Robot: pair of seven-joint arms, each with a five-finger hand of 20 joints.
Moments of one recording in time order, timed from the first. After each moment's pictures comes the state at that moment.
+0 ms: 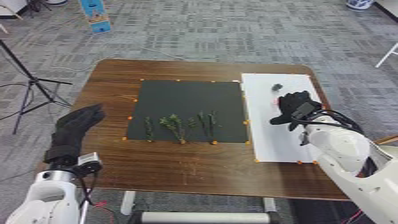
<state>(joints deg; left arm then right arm) 123.6 -52.3 -94.4 -116.9 54.8 22.6 12.2 -83.5 -39.7 64.9 -100.9 -145.8 -7.8 11.3</state>
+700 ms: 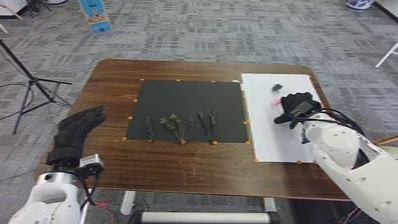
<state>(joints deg) 123.6 -52.8 -94.0 -116.7 55.0 22.2 12.3 -78.0 -42.5 61.4 -93.5 -149.3 -10.1 12.6</state>
